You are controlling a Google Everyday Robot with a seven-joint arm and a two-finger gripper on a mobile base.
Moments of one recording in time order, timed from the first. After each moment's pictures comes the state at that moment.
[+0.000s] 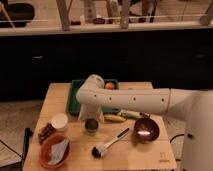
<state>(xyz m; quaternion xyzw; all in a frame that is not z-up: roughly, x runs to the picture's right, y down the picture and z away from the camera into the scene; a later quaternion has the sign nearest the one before) -0.073 0.169 0.744 -0.21 -0.26 -0.63 0.70</state>
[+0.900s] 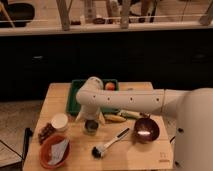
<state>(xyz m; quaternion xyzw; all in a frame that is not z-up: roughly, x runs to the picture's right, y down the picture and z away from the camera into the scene) -0.080 0.187 0.766 -0.23 -0.28 -0.62 0.70</state>
